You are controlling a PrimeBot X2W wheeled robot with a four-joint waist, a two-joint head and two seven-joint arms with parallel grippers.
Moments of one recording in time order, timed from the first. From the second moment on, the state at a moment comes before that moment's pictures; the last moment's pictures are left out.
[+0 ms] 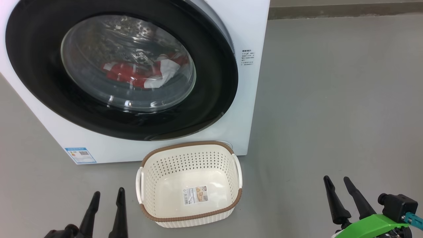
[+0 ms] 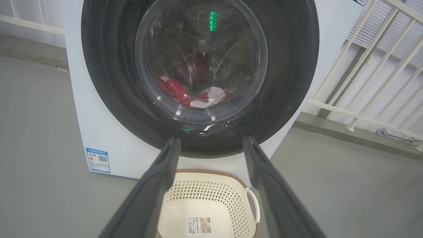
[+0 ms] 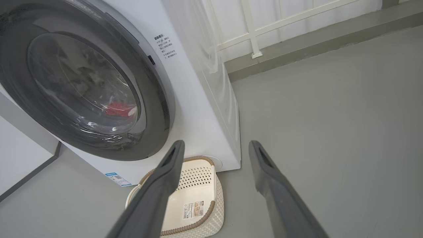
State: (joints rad) left arm 0.07 0.04 0.00 0.09 -0.40 -0.04 -0.18; right arm 0.02 -0.12 0.05 0.31 0.62 0.13 -0.18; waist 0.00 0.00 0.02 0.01
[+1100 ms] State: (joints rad) left arm 0.09 0.04 0.00 0.12 -0.19 -0.04 -0.25; right arm 0.06 -0.12 -0.02 0.29 0.37 0.13 -0.25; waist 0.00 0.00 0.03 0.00
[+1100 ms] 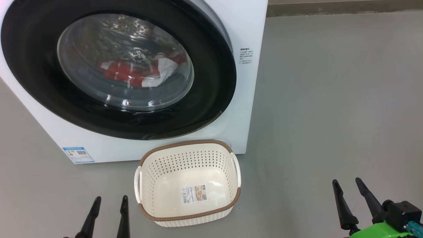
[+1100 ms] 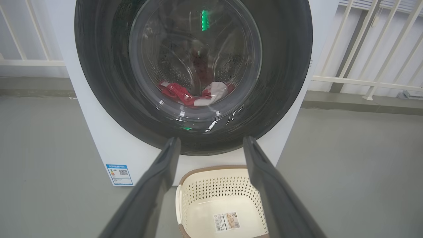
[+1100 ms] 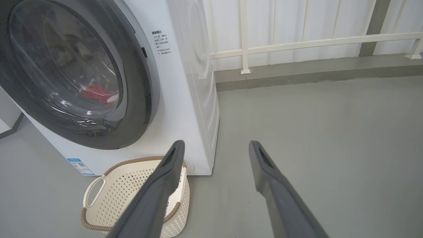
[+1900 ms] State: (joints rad) left arm 0.07 0.04 -0.04 0.13 -0.21 -0.05 -0.25; right arm -0.18 -0.09 0.02 0.23 0.61 0.13 -0.25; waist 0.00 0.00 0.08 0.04
